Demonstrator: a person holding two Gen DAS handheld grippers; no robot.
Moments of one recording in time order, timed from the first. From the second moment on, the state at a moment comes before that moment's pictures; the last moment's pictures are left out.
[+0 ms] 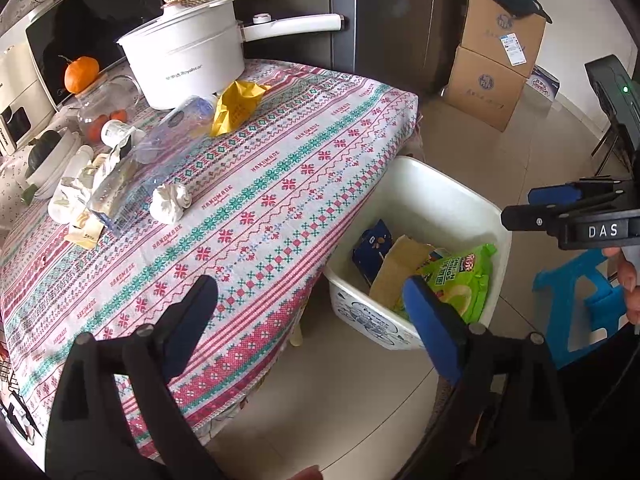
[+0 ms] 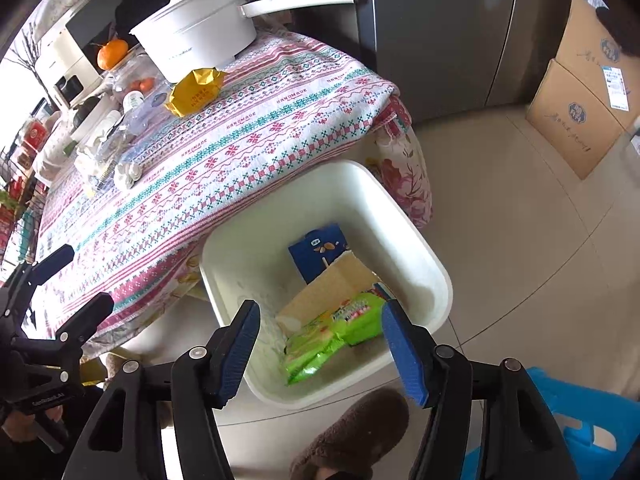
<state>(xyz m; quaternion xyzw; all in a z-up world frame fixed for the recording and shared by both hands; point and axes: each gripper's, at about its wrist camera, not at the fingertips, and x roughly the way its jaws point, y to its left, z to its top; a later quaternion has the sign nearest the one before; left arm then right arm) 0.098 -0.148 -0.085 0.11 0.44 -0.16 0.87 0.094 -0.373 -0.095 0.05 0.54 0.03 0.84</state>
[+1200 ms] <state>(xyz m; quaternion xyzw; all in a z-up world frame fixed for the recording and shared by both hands) 0.258 -0.041 -0.146 -0.03 0.50 -0.09 0.86 0.182 -0.309 -0.099 0.06 0.49 0.03 0.87</state>
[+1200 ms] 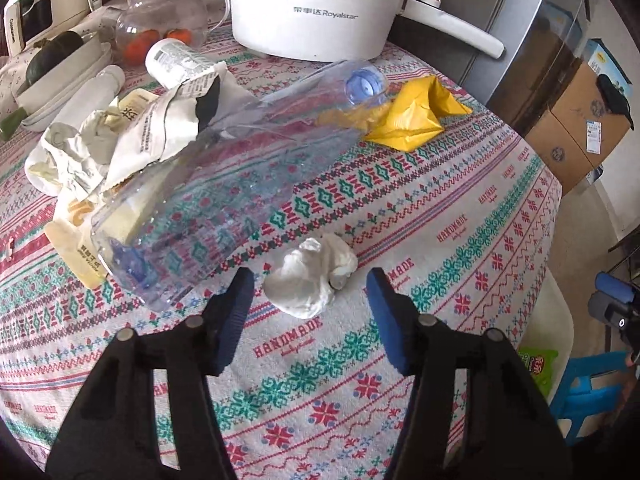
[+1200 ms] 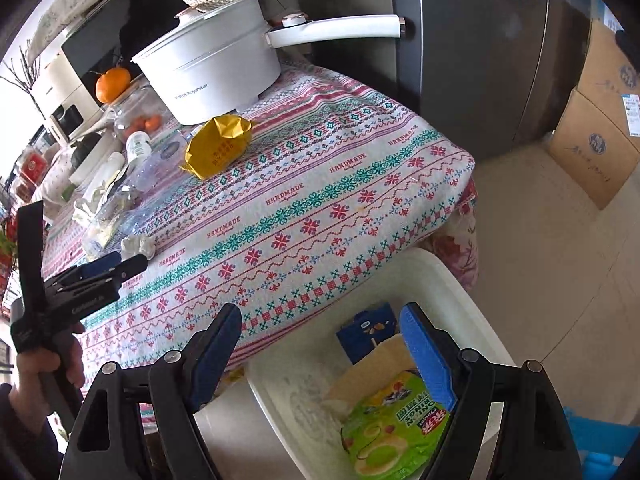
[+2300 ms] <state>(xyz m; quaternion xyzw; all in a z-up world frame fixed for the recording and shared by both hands) 0.188 0.025 -0.069 -0.04 0.47 -0.08 0.88 0.351 -0.182 -0.115 0.07 0.46 0.07 0.88</state>
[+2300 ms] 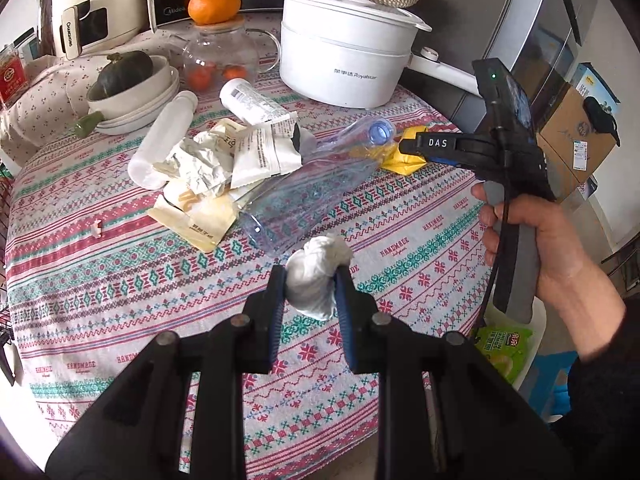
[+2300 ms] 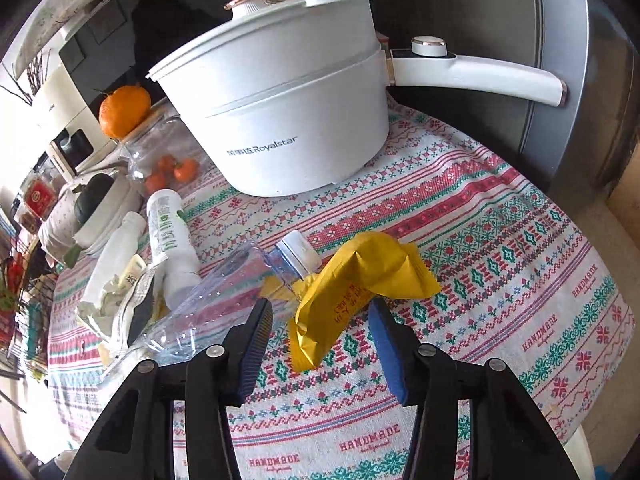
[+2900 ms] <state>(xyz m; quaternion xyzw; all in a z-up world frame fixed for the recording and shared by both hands) 0.170 0.000 -0.051 -0.02 0.44 -0.10 0.89 0.269 -0.220 -0.058 0.02 0.43 0.10 0.89</state>
